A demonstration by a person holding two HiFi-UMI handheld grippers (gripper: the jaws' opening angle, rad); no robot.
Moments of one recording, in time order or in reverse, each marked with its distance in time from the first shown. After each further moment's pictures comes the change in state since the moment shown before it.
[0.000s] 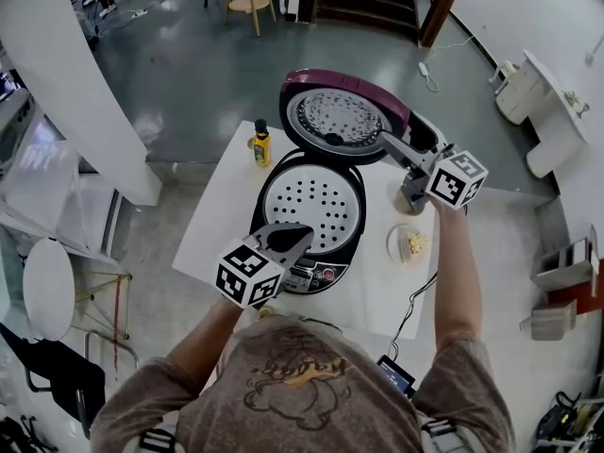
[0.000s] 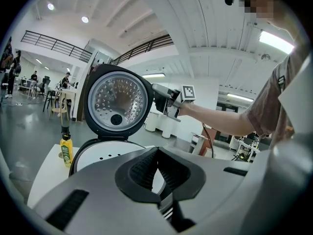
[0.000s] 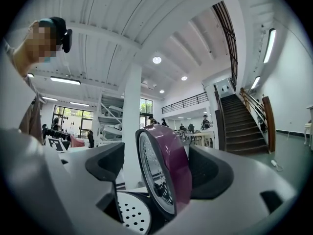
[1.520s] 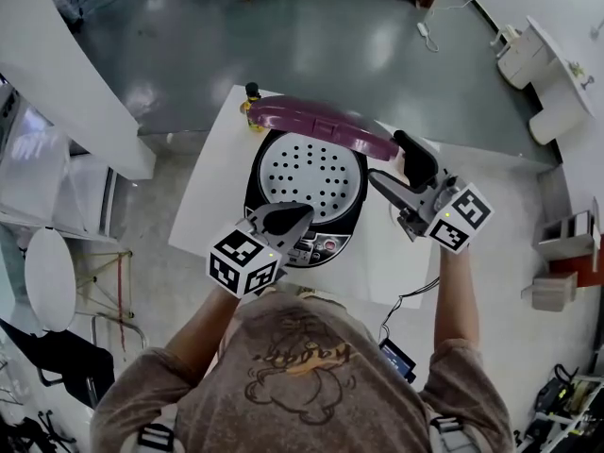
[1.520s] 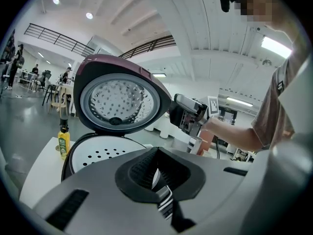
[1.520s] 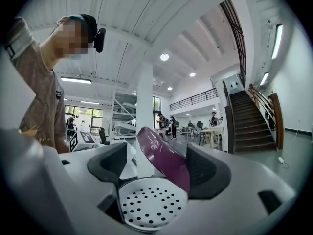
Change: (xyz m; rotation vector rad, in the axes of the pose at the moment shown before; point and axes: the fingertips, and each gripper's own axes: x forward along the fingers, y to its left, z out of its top) left arm -0.005 -0.012 -0.012 -0.046 -0.003 -0.018; right arm -0.059 0.108 -0.049 -0.041 0.039 0.104
